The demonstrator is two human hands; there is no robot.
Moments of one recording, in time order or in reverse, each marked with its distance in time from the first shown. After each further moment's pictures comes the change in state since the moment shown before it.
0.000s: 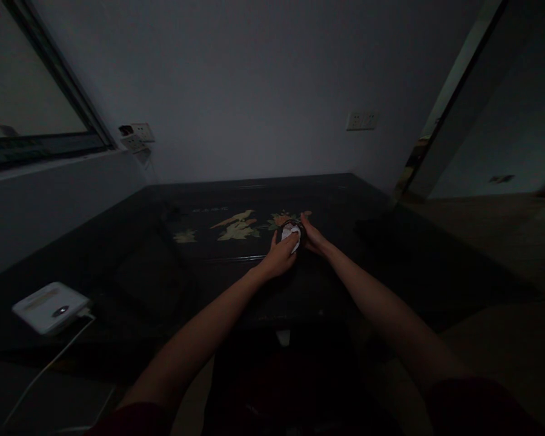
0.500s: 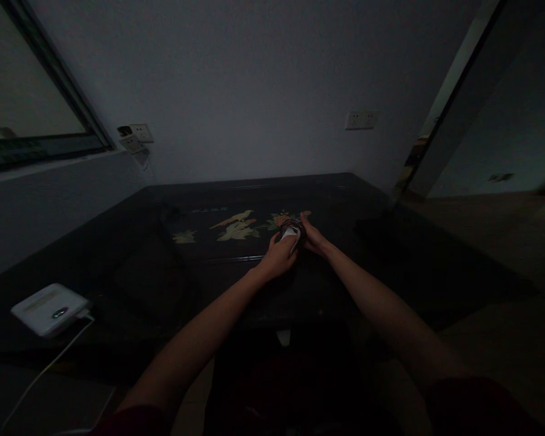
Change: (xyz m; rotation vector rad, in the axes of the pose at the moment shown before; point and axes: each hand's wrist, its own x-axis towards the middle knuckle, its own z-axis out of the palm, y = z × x) left_hand -0.002 0.004 -0.004 0.078 0.057 -0.008; right_hand 0.002 0.001 -0.003 -0.002 0.006 0.019
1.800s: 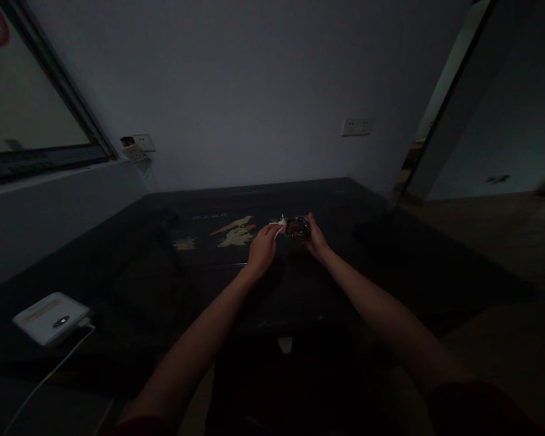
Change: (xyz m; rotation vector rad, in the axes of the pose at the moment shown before) left_hand 0.006 -0.025 -0.024 -0.113 0.311 -0.161; right_hand 0.000 -0.004 -0.002 0.066 0.298 -0.242
